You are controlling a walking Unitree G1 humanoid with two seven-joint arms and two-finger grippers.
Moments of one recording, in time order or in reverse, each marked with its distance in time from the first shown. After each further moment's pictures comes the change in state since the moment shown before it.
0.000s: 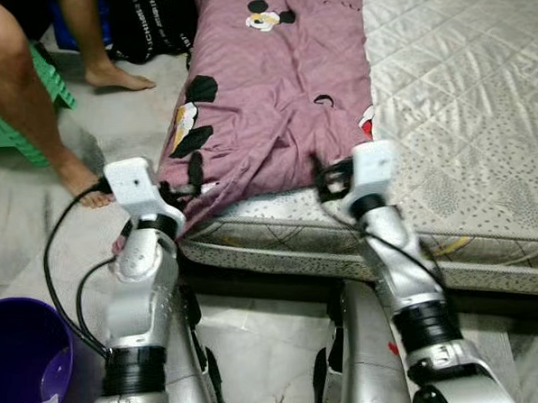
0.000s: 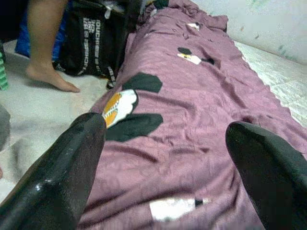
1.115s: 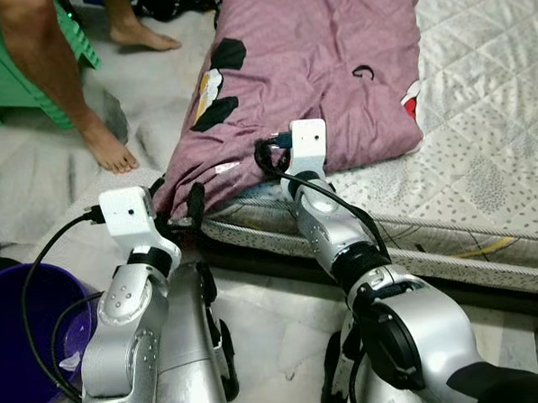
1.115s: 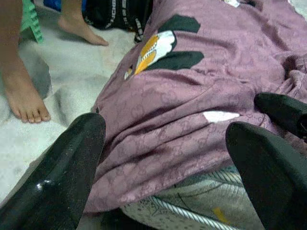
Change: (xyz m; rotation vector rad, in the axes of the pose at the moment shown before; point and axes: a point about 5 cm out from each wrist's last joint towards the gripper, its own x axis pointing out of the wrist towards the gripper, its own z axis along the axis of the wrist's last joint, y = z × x) left arm -0.046 -0.002 0.005 0.022 0.114 -0.005; right arm 0.054 0.071 0.005 0.162 0.157 -0.012
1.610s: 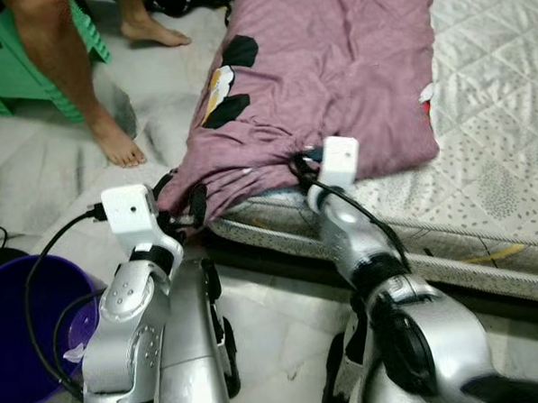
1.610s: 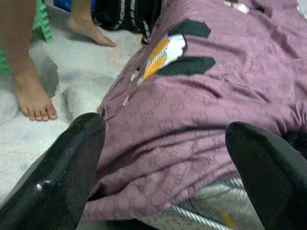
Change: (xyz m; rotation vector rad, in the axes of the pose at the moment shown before) left arm 0.006 -0.005 0.005 -0.010 -0.008 -0.011; right arm -0.014 -0.059 -0.024 0.068 0.073 -0.157
